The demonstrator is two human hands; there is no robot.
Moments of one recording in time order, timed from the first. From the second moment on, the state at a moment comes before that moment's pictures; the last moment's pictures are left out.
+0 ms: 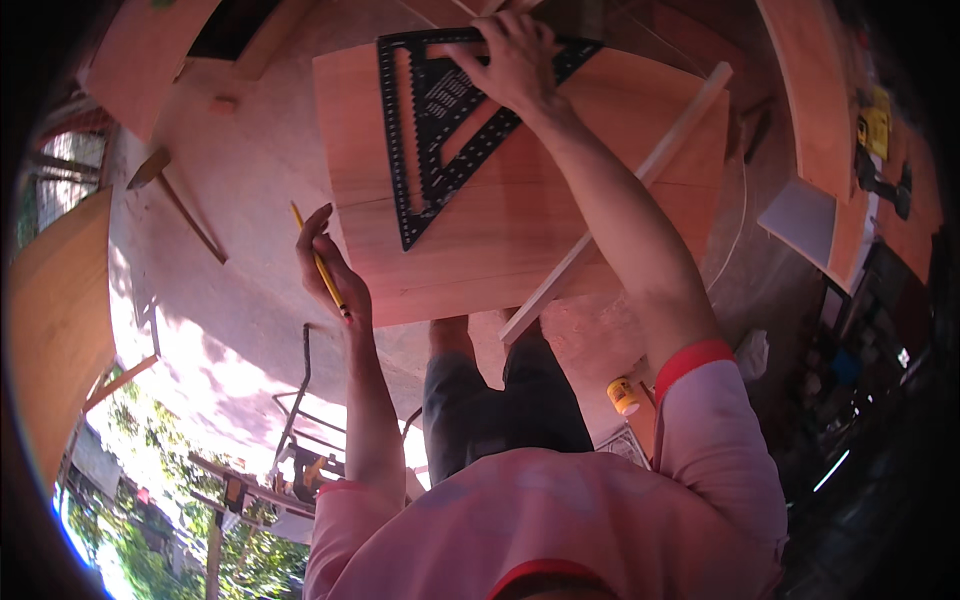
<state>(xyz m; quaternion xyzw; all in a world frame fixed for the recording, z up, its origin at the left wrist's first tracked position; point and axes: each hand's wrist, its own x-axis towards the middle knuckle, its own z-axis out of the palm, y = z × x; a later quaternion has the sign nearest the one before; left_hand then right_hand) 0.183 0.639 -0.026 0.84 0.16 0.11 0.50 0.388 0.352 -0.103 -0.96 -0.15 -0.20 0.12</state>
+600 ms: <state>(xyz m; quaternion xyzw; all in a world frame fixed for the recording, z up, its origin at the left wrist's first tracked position) 0.169 0.618 -0.079 0.94 -0.13 0.06 0.32 0.400 0.348 -0.099 -0.97 -0.11 -0.09 0.18</state>
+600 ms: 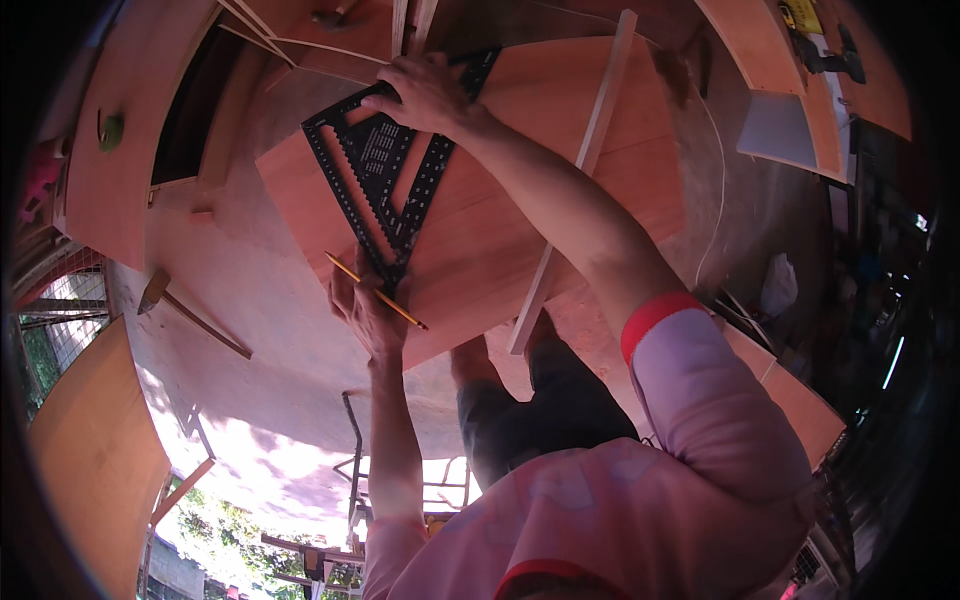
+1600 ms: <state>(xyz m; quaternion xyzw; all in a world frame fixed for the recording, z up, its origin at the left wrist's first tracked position) 0.268 0.613 -0.048 0.85 0.08 0.01 0.52 0.385 0.360 -0.099 -0.96 -0.12 -0.22 0.11</state>
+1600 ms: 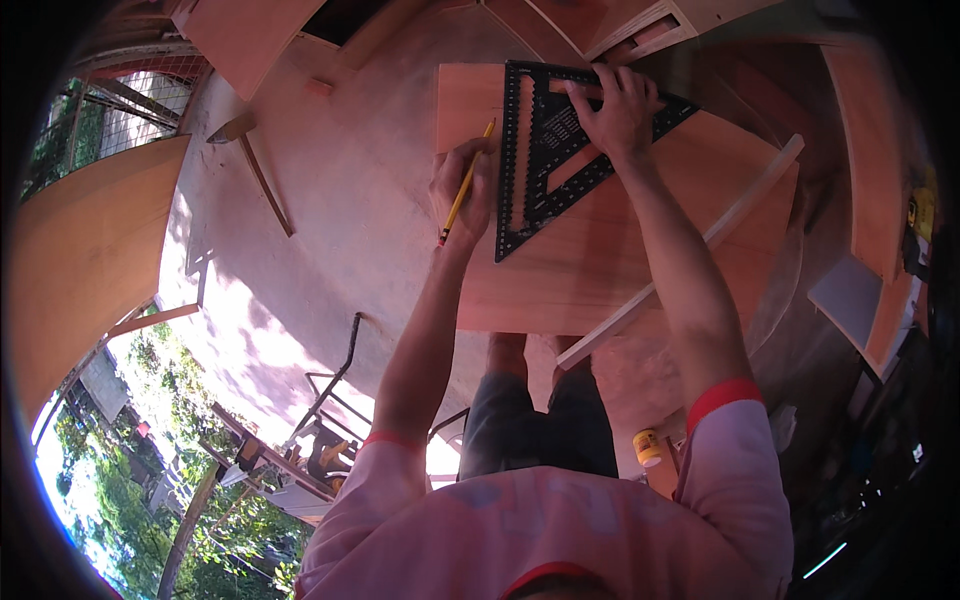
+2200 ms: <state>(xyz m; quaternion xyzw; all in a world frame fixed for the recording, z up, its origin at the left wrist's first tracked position) 0.295 0.607 -0.030 0.87 0.09 0.01 0.49 0.387 0.359 -0.108 -0.95 -0.14 -0.26 0.10</state>
